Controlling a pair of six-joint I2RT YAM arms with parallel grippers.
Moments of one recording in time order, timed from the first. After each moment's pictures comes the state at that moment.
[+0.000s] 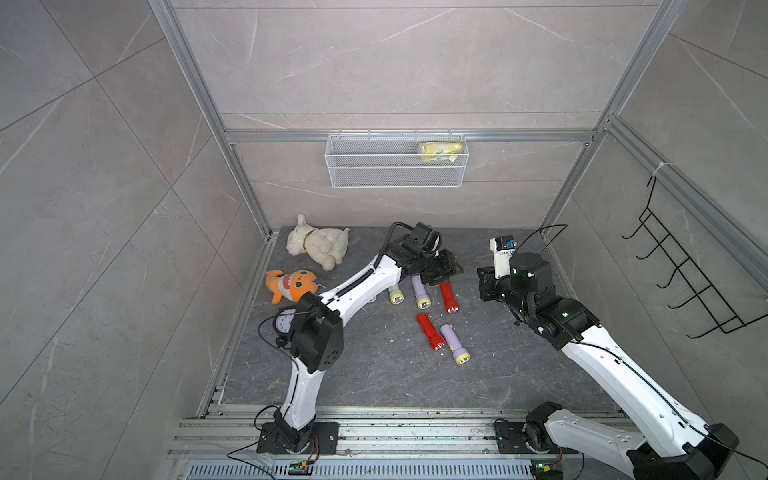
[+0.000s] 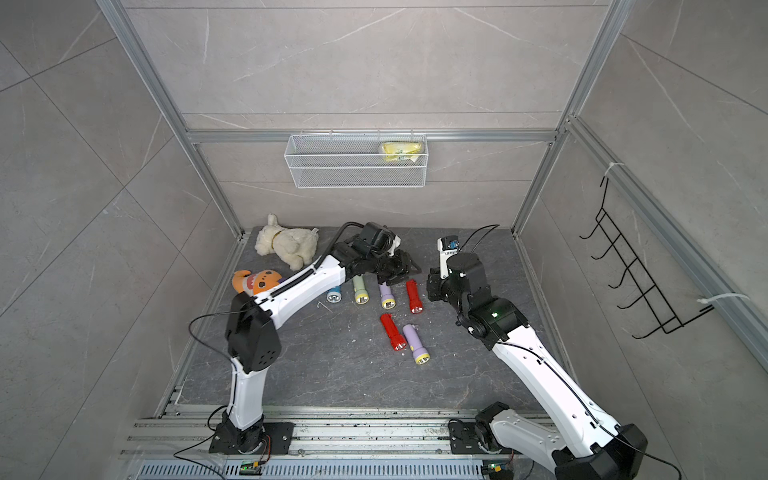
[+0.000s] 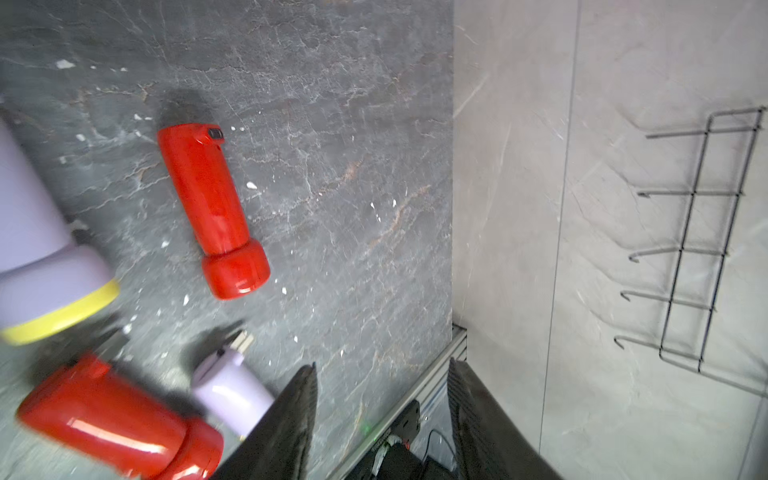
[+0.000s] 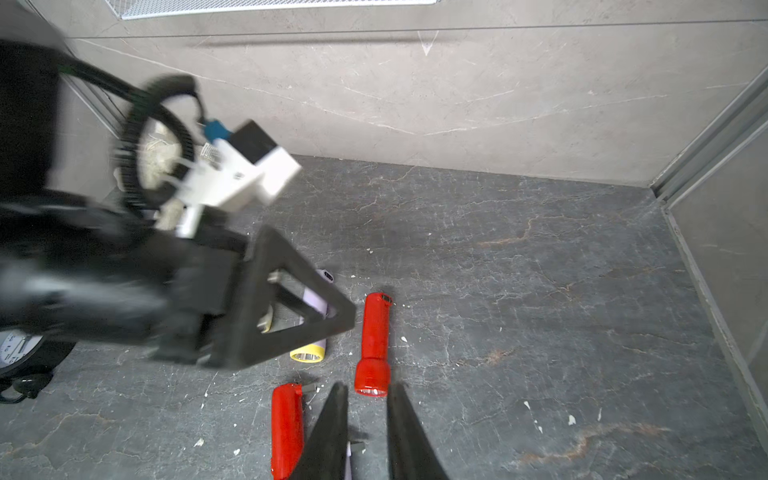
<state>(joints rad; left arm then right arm) -0.77 1.95 1.81 -0.59 0.43 -0.91 0.48 1.08 1.10 -0.52 0.18 0.19</state>
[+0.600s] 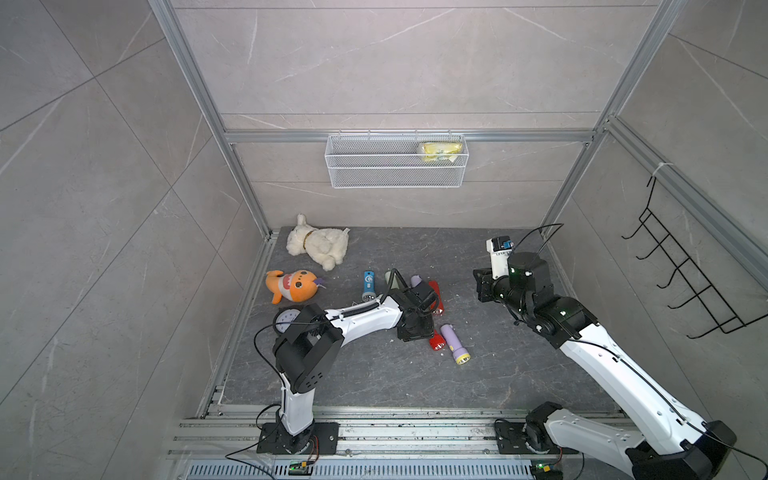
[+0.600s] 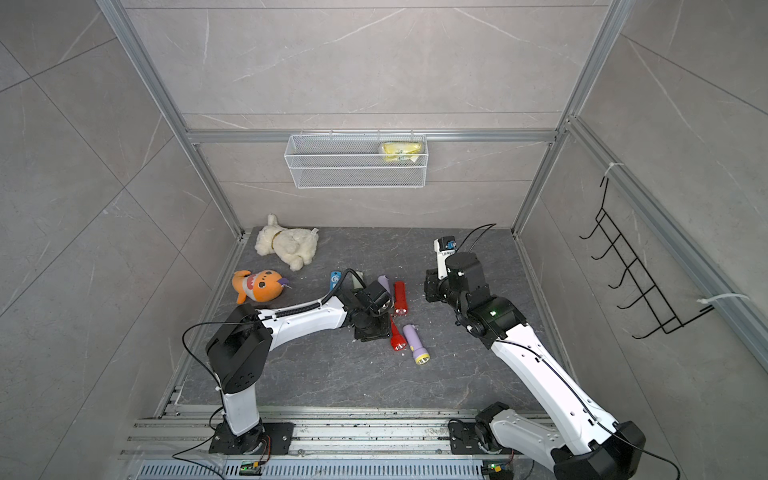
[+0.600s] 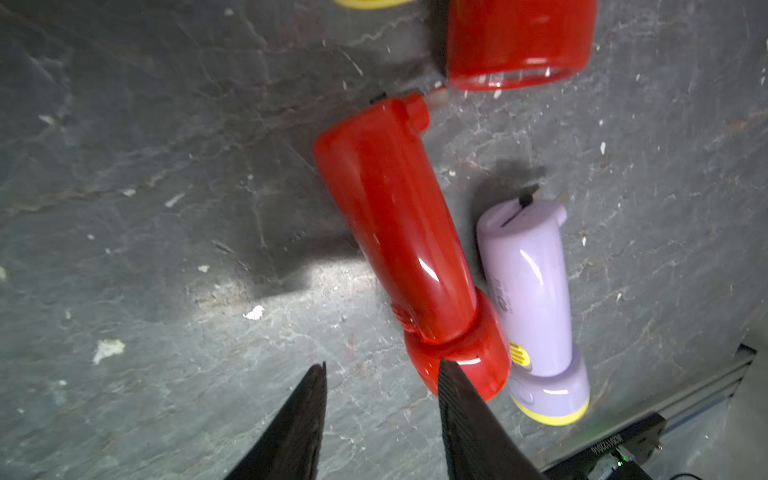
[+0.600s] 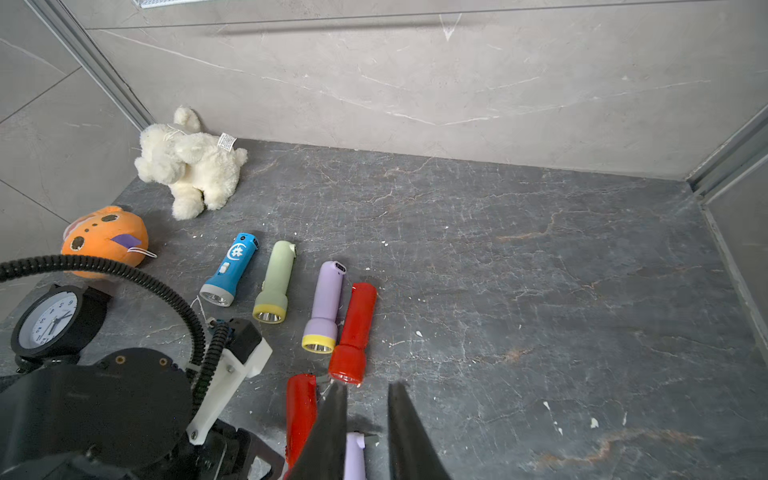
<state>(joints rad) -0.90 1.89 1.34 -0.65 0.13 -0.89 0.48 1.09 1.11 -0.52 0.13 0.20</state>
